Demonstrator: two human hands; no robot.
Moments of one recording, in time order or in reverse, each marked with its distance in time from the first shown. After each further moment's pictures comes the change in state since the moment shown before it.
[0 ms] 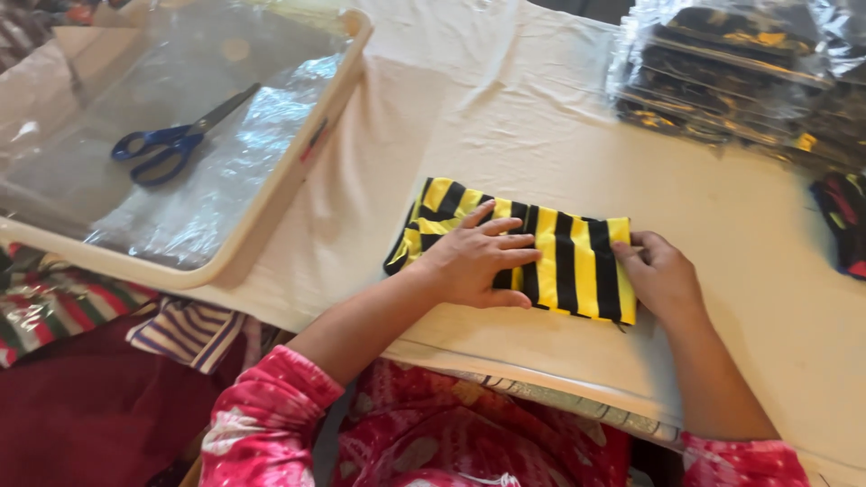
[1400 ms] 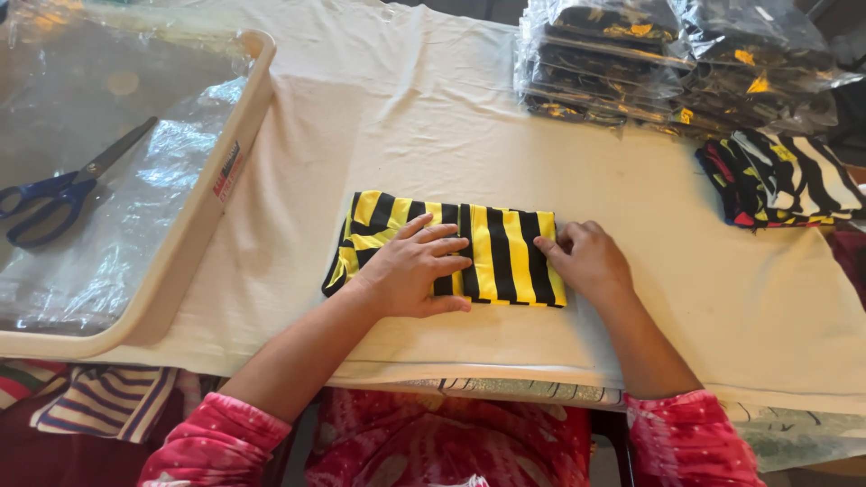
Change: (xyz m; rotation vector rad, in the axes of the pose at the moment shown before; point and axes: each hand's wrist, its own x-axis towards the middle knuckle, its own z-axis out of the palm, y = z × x) left_hand -0.001 0.001 -0.008 -0.077 0.047 0.108; right_hand -0.008 -0.004 -0.009 -0.342 0.084 -0.052
